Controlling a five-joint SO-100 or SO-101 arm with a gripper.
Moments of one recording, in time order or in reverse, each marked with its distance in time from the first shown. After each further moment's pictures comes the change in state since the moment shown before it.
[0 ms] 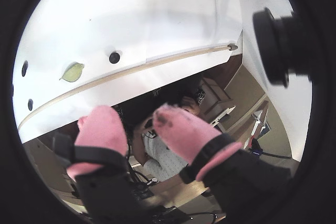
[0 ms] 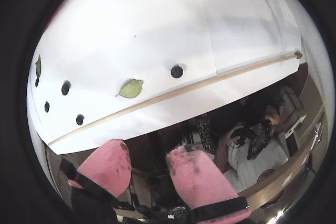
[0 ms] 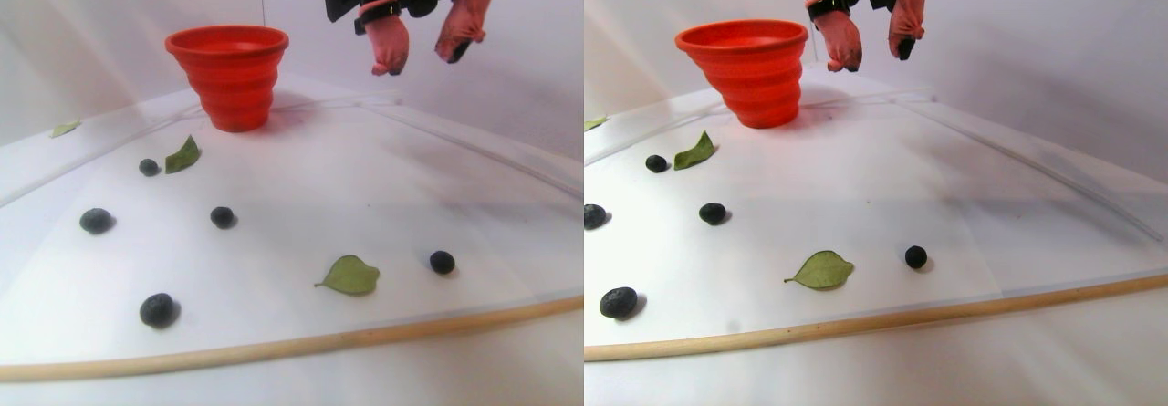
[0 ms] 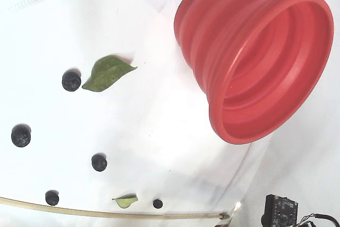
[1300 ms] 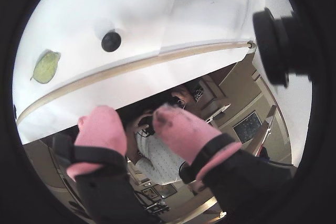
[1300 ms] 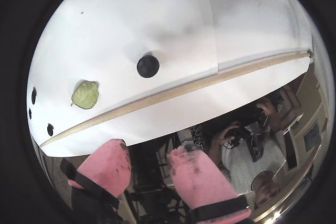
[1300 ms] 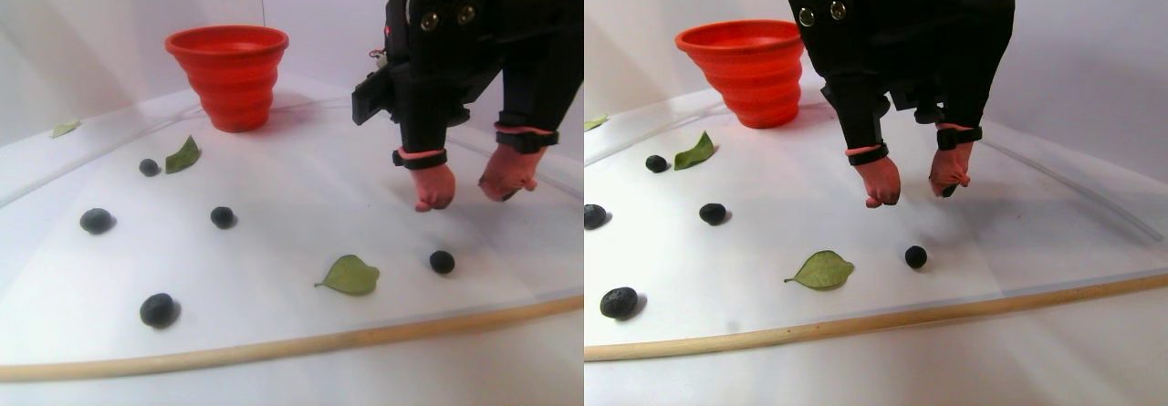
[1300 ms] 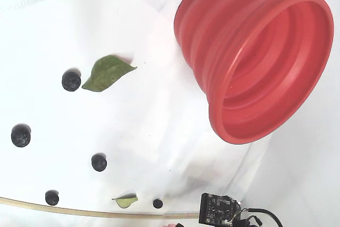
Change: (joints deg) arm 5.2 -30.7 9.3 -37.8 -6.5
